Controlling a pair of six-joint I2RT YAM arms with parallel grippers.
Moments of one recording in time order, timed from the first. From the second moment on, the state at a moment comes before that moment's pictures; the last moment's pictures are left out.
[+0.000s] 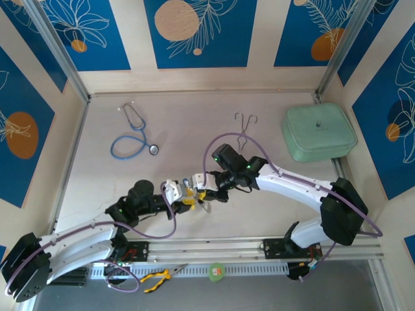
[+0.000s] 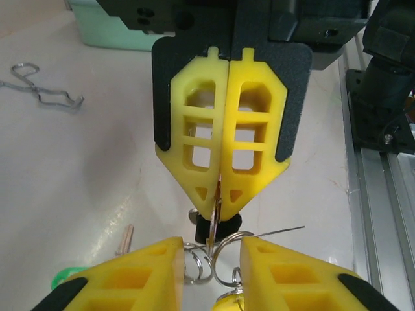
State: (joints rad) left arm -0.82 0.83 0.23 0.25 0.41 0.14; right arm 0.86 1.42 0.96 -0.56 -0.56 -0.76
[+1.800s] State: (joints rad) left arm -0.82 0.95 0.14 0.59 0.43 0.00; right arm 0.79 1.39 0.84 -0.38 -0.71 -0.62
